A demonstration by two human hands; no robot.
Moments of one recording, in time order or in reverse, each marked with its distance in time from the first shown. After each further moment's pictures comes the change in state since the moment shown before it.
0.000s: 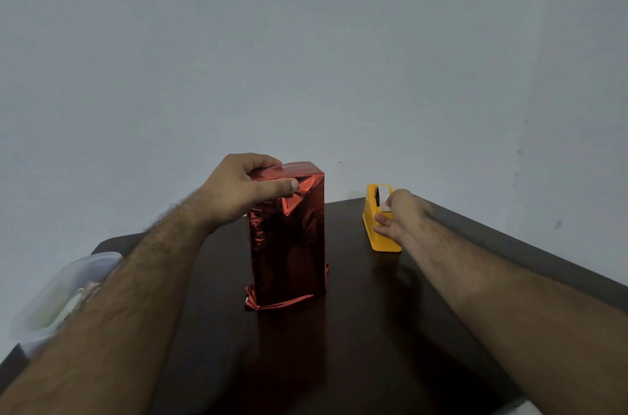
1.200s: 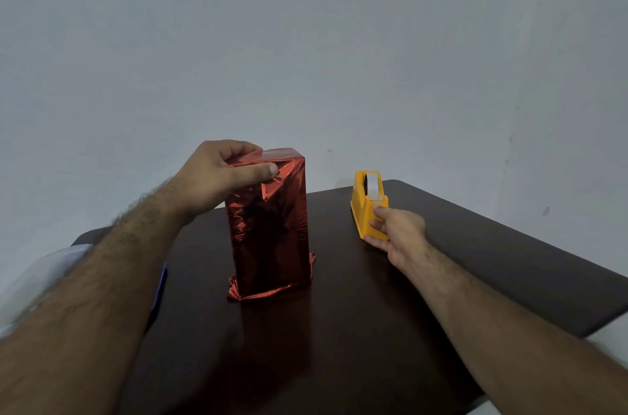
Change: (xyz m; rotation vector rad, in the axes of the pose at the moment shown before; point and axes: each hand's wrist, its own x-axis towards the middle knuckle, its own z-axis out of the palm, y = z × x) left_hand 0.007 -0.008 0.000 0.009 0.033 -0.023; right_hand 0.018 0.046 -0.043 -0.109 -0.121 -0.085
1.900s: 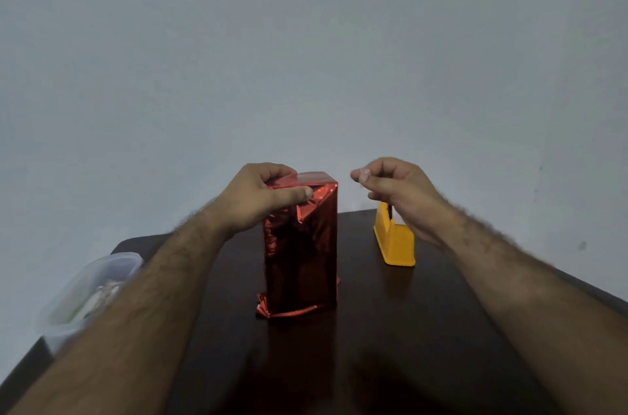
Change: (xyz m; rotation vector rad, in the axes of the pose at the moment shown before) left_hand -0.008 0.010 -0.001 -0.001 -0.029 -0.001; right_hand -0.072 -0.097 0.039 -0.356 -0.648 -0.623
